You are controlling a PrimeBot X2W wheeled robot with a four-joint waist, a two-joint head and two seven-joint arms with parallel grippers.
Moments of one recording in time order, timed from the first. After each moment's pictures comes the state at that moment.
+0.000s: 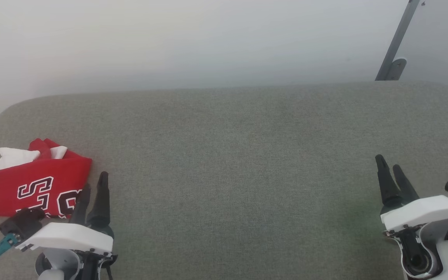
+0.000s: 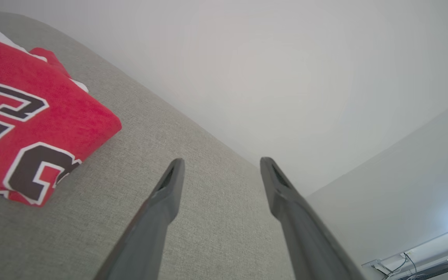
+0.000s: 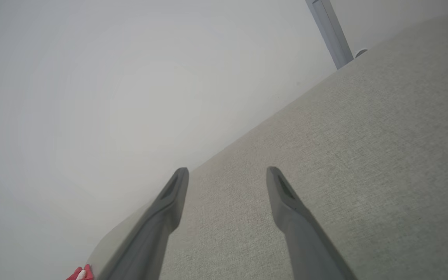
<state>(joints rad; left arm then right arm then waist) -0.10 0.12 0.09 0.24 -0.88 -0.09 -0.06 -0.20 -0.15 -0.04 0.36 0.89 0.13 -0.05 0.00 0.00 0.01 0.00</state>
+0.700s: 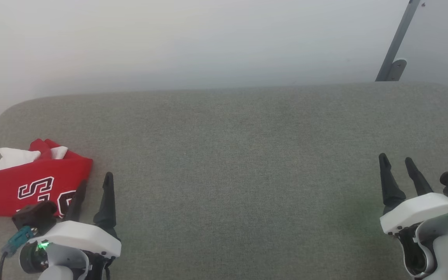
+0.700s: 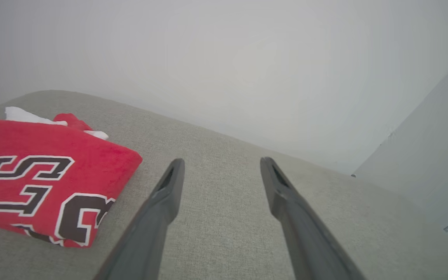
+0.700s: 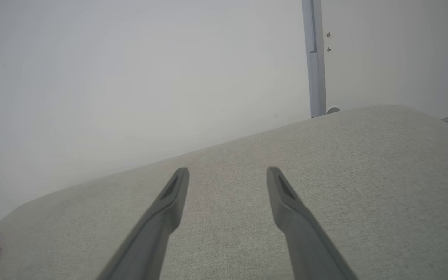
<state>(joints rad) -0.10 0.17 0.02 0.23 -0.58 -0.04 -0.12 -0.22 -0.17 -0.07 0.39 0.50 0.13 -0.12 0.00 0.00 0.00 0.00</state>
